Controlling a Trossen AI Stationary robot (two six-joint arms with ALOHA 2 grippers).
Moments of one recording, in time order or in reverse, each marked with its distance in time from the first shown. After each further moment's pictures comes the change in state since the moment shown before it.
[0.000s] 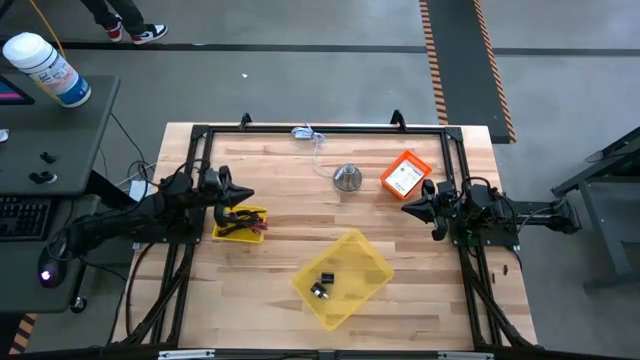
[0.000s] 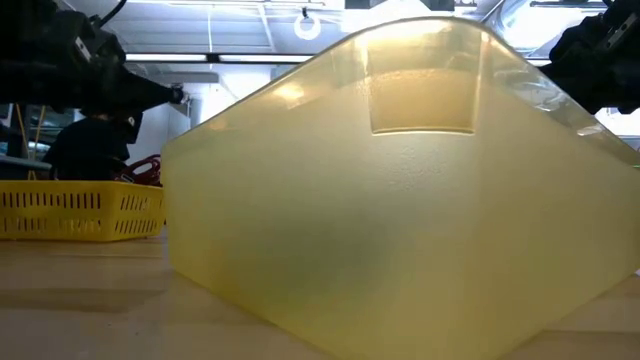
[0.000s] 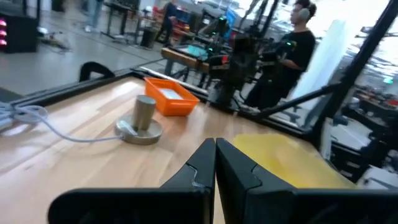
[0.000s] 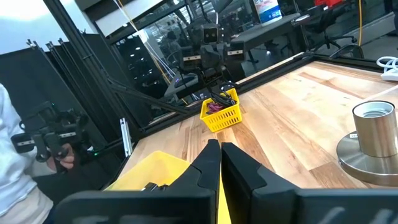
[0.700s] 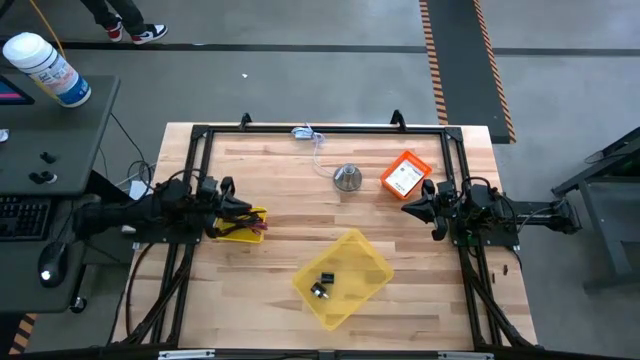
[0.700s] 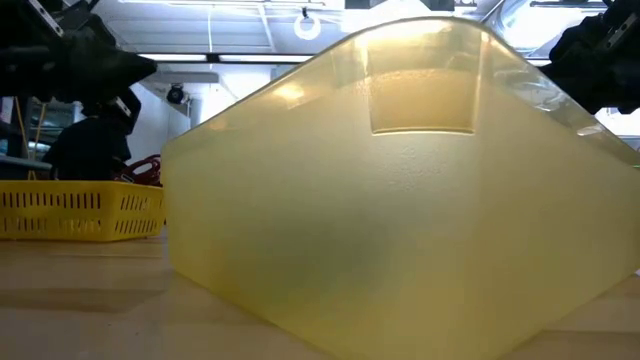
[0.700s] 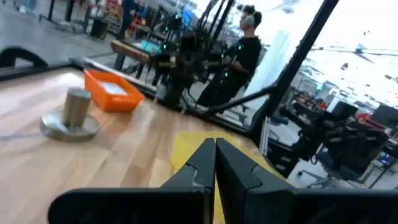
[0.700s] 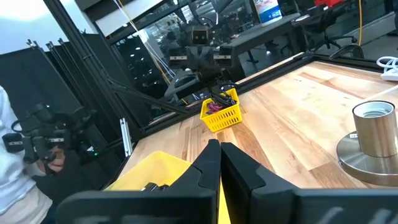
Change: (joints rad) left arm -0.216 -0.073 0.001 -0.009 -0.027 -0.108; right arm 0.000 0.000 0.000 0.000 0.000 0.000
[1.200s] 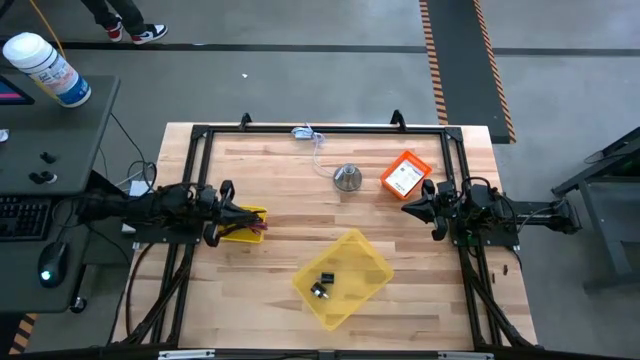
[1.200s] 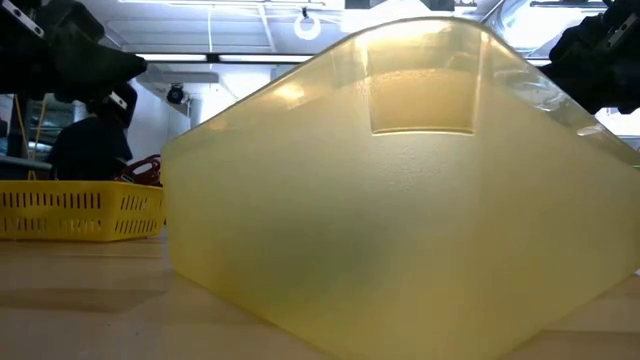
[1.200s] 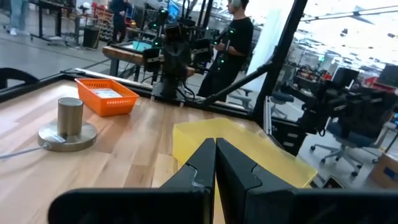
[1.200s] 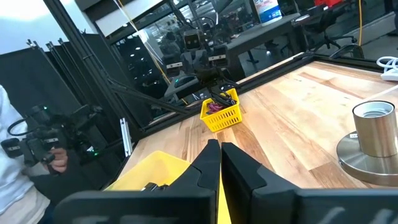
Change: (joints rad) left arm -0.196 0.001 0.000 -0.030 -0.157 0.171; right arm 0.000 0.000 0.000 0.000 0.000 0.000
